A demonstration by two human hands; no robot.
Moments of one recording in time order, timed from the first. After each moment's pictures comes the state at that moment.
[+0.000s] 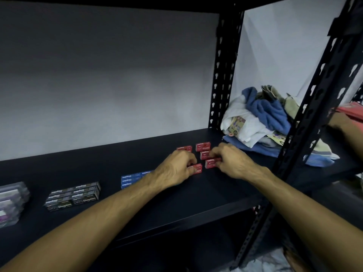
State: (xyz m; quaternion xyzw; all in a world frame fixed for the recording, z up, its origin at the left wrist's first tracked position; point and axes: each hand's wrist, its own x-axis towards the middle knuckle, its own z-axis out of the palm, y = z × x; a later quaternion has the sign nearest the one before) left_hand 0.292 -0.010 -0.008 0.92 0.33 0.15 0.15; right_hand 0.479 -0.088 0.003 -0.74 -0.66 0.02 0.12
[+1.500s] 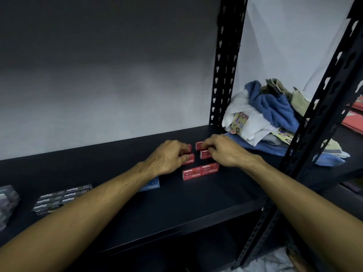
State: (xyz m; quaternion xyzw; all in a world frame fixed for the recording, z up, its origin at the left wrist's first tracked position) left_hand 0.294 0.032 -0.005 0.93 0.33 0.12 0.14; right_hand 0.486 -0.048 0.005 -0.71 -0.67 0.09 0.18
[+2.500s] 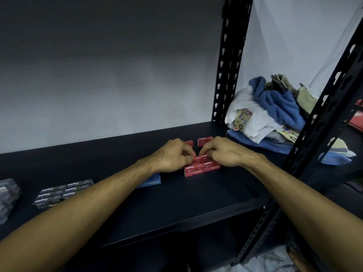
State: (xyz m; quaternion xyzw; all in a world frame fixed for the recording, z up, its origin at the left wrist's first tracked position) left_hand 0.296 0.026 -0.006 0.89 0.32 0.11 0.30; right_hand 0.484 -0.045 0.002 -0.69 -0.67 0.20 0.15
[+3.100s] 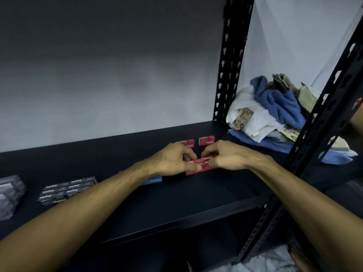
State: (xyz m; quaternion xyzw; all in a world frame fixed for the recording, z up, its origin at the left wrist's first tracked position) left_hand 0.284 0.014 -0.007 0.89 0.33 0.09 0.30; right_hand 0.478 -0.064 0.010 -0.69 -0.67 0.25 0.12
